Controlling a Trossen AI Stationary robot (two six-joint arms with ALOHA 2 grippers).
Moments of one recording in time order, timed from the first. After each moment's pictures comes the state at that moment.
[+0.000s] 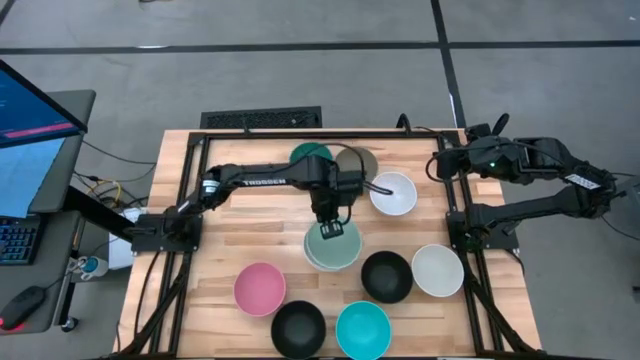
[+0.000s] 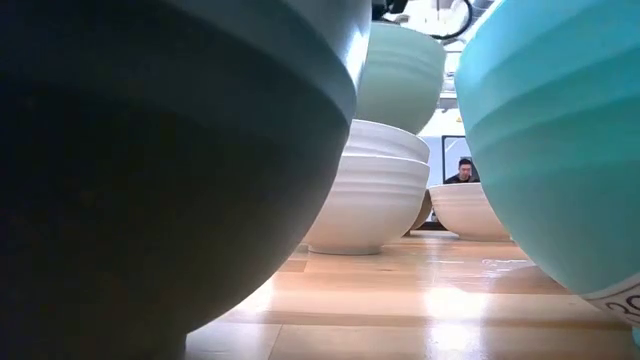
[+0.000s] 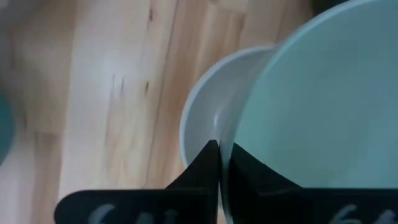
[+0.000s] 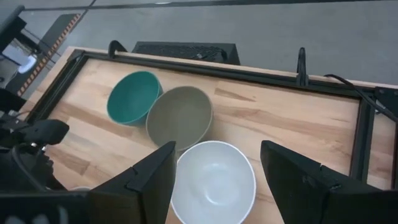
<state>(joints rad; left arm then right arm) 0.06 2.23 2.26 -1.39 0.13 -0.20 -0.10 0.79 1.26 -1.31 0.53 0.92</state>
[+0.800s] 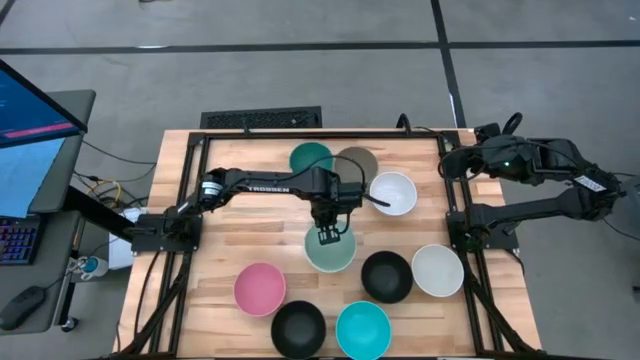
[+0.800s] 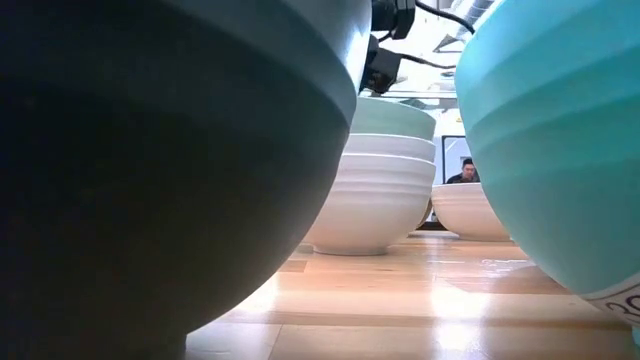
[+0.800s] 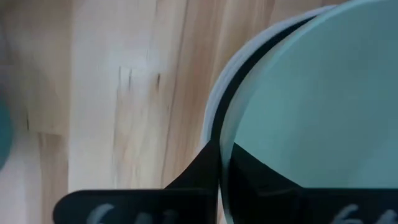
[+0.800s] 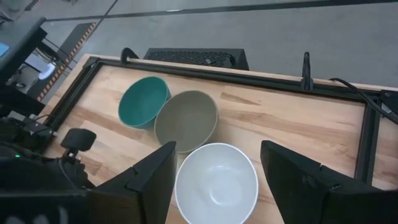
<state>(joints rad) 0.03 2.22 2.10 -1.29 0.05 -0.16 -0.10 0.74 1.26 -1.31 0.52 0.91</state>
